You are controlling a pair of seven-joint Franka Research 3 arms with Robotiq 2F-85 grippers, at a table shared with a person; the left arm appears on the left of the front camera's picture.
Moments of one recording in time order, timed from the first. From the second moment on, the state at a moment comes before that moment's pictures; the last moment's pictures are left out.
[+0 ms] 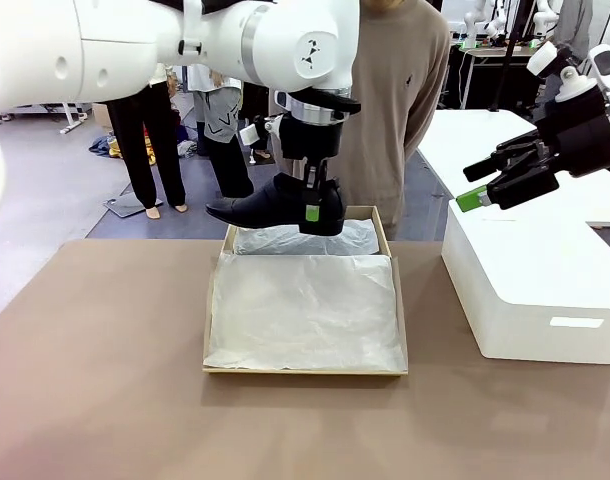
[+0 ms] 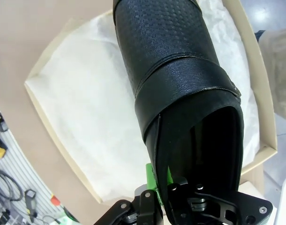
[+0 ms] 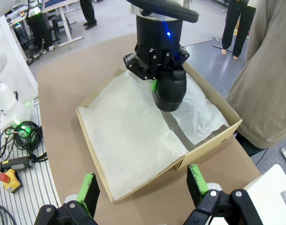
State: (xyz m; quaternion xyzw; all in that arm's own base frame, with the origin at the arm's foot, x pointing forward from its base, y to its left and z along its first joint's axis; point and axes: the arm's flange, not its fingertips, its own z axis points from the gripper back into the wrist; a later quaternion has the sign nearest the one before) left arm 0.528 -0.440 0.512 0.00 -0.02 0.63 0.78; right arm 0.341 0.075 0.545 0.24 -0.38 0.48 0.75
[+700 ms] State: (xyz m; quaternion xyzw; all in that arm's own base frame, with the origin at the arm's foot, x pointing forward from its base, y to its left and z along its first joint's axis) left arm 0.538 -0.497 0.488 -0.01 -0.04 0.65 0.76; right arm 0.341 0.075 0.545 0.24 -0.38 0.48 0.75
